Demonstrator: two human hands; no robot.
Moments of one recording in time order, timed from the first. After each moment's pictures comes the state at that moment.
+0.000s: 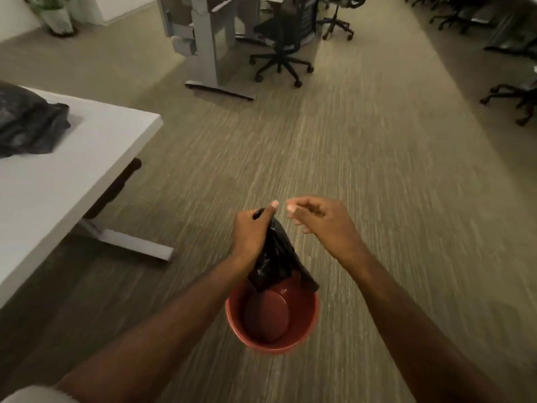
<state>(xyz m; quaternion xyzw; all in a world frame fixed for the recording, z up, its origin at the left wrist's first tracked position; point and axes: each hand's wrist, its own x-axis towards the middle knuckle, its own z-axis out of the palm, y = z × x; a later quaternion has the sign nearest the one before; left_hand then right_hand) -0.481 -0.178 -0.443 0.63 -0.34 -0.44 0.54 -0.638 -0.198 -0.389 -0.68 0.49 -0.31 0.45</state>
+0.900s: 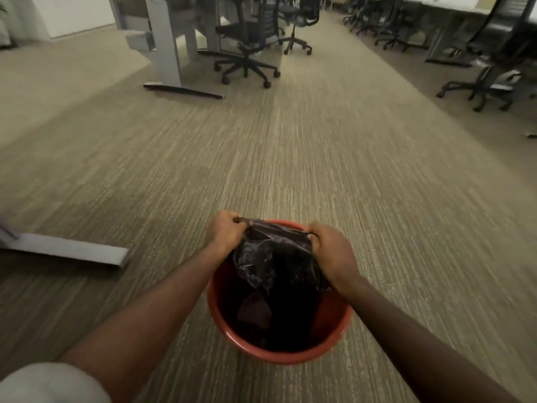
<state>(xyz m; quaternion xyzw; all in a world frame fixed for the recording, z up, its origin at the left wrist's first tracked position) -0.423 -0.231 -0.777 0.74 -0.53 -0.28 0.30 -0.661 -0.200 -0.772 -0.72 0.63 -0.25 0.13</state>
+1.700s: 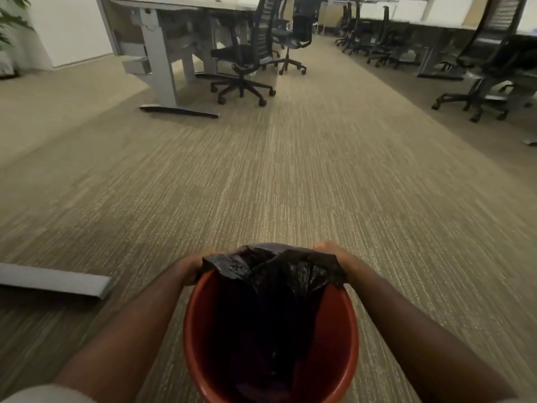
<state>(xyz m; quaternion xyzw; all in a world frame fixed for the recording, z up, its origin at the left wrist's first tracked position) -0.387 -0.282 -0.833 0.65 -0.46 -0.58 0.16 -0.694 -0.301 -0.806 -0.50 0.69 -0.15 0.50</state>
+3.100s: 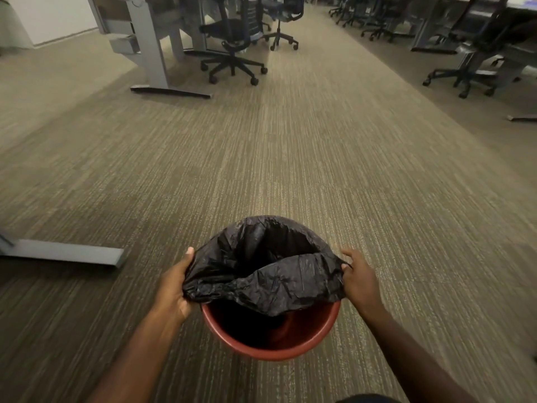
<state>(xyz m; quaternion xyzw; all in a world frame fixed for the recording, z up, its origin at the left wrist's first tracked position) -0.399 -0.108 -0.798 0.47 -0.07 -0.68 0.56 -0.744 -0.127 -0.821 -0.52 0.74 -0.34 0.26</state>
